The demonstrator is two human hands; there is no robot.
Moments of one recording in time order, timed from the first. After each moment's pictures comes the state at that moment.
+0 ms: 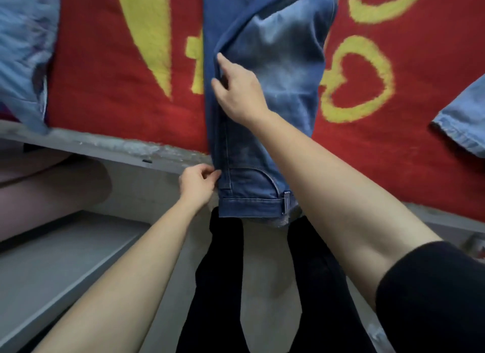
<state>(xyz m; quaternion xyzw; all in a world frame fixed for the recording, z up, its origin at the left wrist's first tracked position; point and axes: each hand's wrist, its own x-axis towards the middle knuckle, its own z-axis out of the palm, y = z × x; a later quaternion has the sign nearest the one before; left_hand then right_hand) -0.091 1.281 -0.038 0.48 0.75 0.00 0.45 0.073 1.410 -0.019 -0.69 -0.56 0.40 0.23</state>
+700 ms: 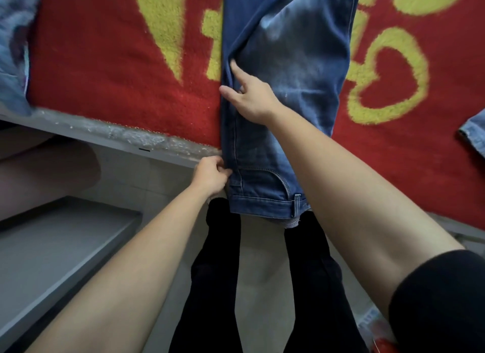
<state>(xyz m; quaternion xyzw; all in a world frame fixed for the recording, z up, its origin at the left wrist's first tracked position) -0.099 1.304 -0.067 0.48 0.69 -0.12 0.52 0.064 1.413 -0.068 -0.66 -0.53 0.52 0.09</state>
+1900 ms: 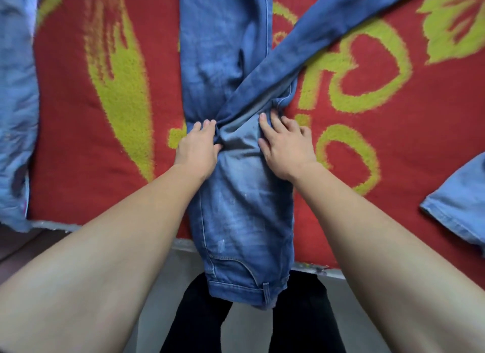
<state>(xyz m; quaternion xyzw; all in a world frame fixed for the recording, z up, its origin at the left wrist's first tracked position) 0.026 1.535 -0.051 0.76 0.58 -0.19 0.23 0.218 1.473 -0.065 -0.71 -0.65 0.25 -0.11</state>
